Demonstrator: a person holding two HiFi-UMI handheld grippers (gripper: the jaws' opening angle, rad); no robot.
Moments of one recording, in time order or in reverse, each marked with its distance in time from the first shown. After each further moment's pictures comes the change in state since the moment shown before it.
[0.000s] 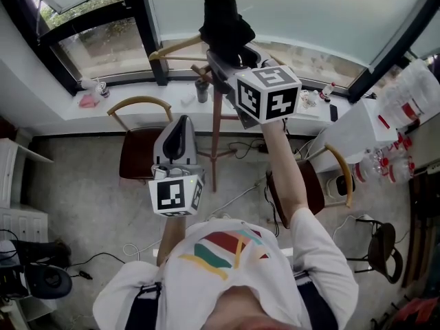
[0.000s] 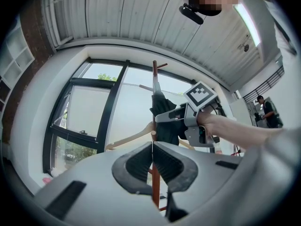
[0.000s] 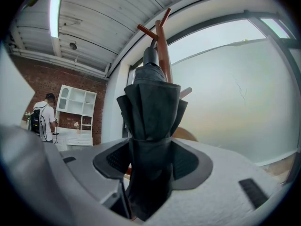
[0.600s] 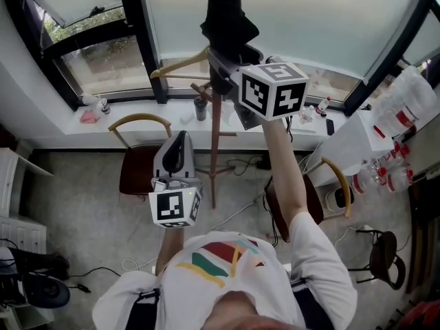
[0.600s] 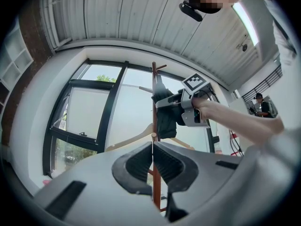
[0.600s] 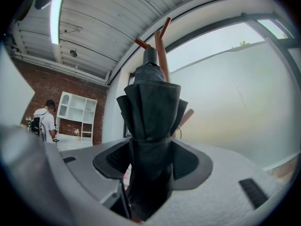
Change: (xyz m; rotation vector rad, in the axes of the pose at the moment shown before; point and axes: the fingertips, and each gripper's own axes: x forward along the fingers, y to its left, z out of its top) left arm -0.005 0.001 0.007 0.014 -0.005 -0.006; right arm -0.008 -0.002 0.063 0.020 -0.069 0.013
